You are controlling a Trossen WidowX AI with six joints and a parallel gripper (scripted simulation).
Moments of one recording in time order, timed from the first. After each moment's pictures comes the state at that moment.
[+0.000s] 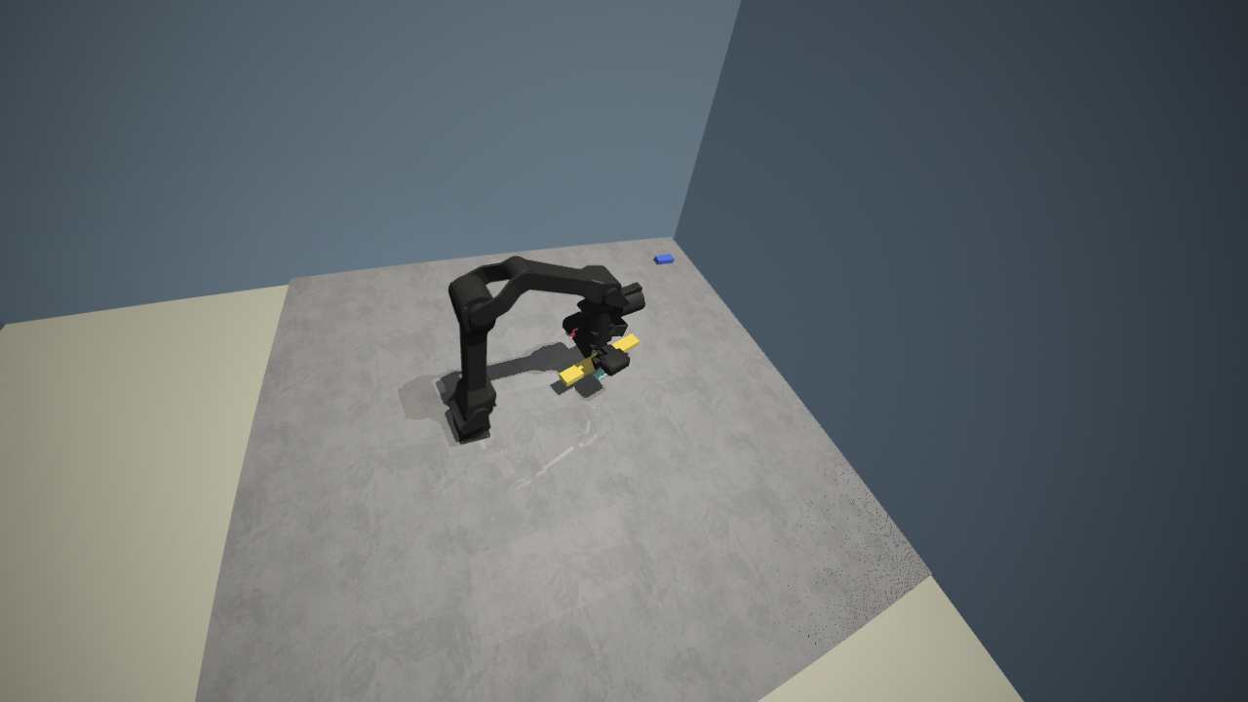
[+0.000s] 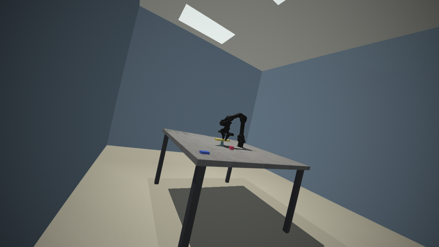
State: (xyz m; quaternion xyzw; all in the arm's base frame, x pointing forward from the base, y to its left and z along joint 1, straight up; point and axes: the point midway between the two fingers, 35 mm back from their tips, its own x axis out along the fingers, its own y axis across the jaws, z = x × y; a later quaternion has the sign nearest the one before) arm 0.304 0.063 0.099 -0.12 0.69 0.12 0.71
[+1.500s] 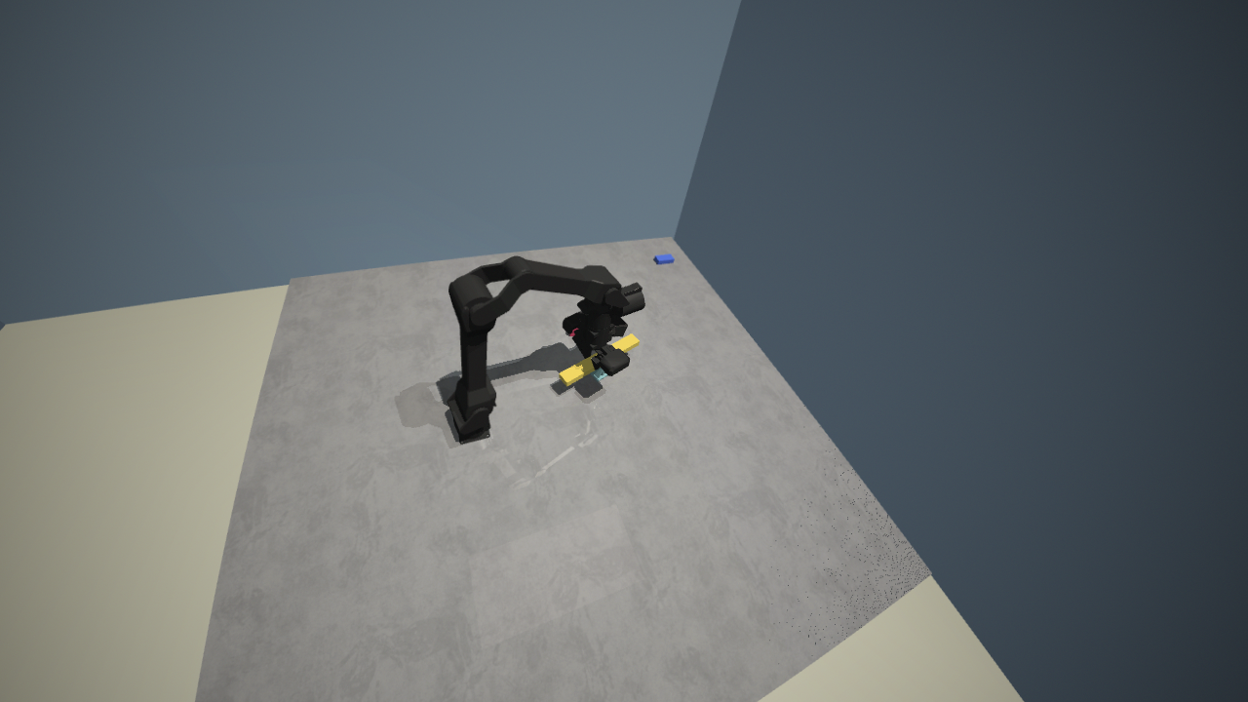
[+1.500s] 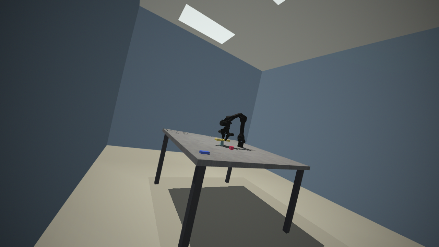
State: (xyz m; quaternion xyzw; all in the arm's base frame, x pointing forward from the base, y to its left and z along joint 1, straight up) arm 0.304 0.063 0.099 -0.12 0.69 0.12 0.71
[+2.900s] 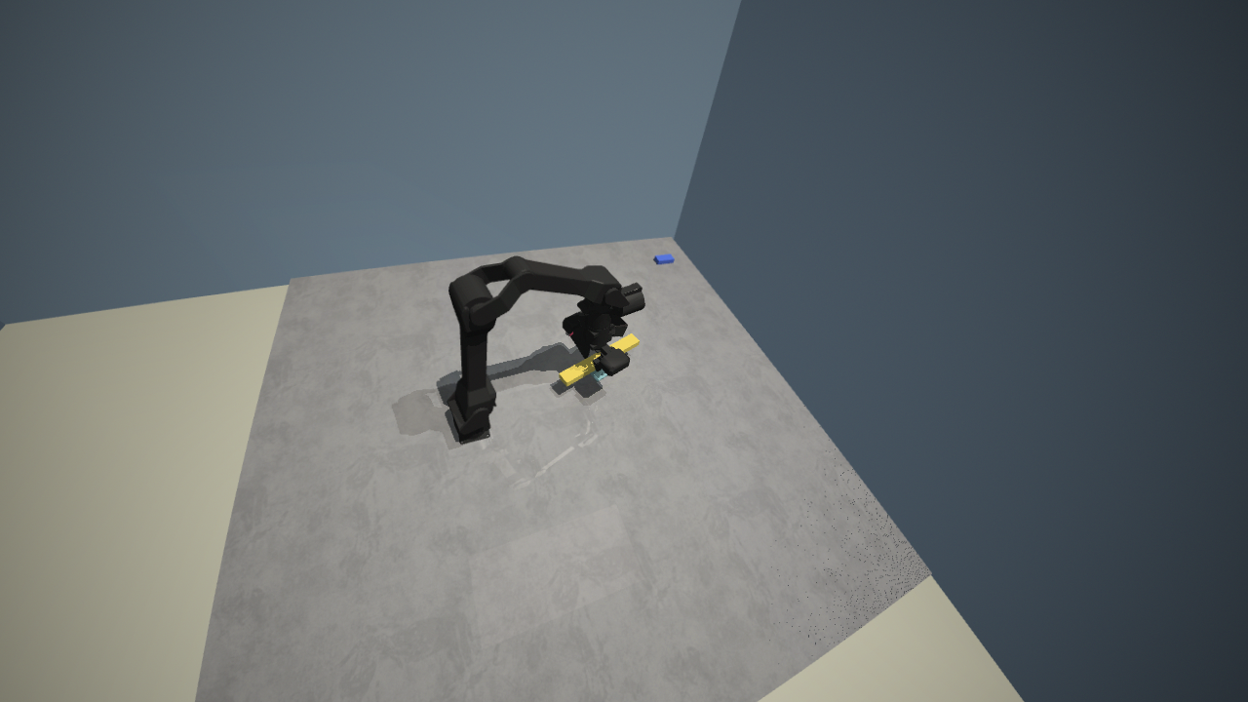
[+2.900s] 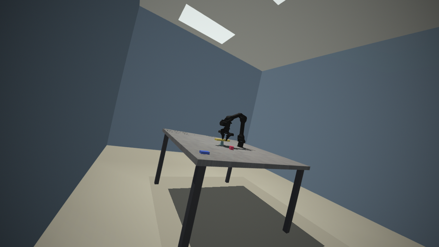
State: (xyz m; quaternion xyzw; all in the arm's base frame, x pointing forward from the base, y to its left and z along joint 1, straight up) arm 0.304 0.063 0.099 -0.12 0.69 0.12 0.71
